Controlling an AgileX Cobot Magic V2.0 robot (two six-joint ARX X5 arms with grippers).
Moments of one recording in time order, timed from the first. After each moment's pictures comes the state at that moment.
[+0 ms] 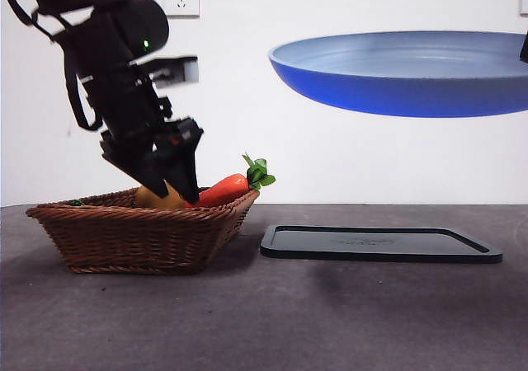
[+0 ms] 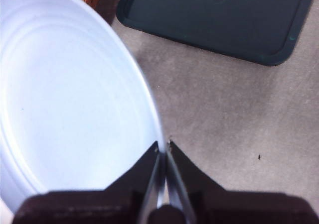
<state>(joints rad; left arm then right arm) -0.39 1.80 1.29 -0.48 0.15 0.36 0.20 1.01 1.03 -1.01 -0.34 -0.01</state>
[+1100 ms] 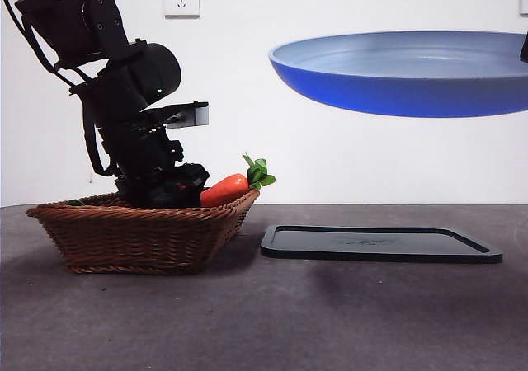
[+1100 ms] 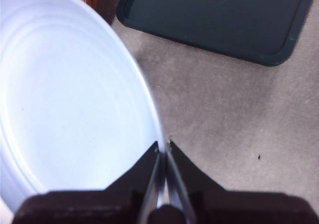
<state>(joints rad) -0.39 1.93 1.29 -0.38 0.15 0.36 0.20 1.01 1.03 -1.01 -0.34 -0.01</state>
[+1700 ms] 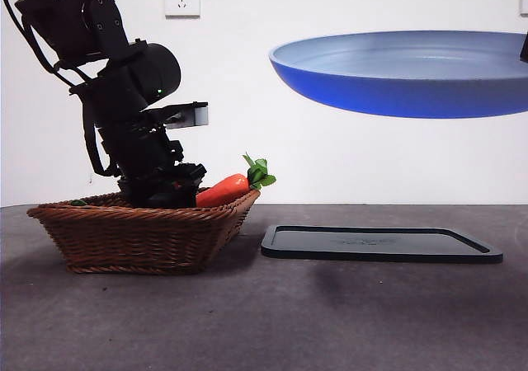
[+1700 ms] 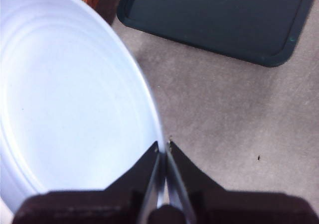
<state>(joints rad) -0.39 1.93 1.29 -0.38 0.15 0.35 0.20 1.01 1.03 -1.01 -0.34 -0.02</state>
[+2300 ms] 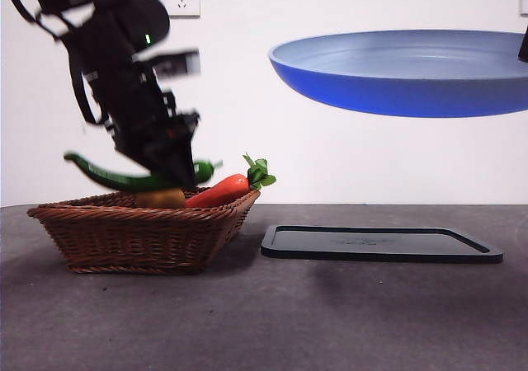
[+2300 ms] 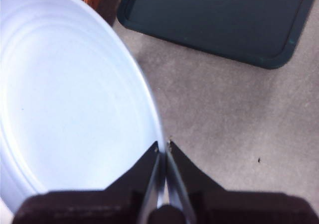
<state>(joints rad) -0.39 1.76 1.29 -0.44 0.15 0.34 0.20 1.01 1.03 -1.00 -0.34 -0.01</state>
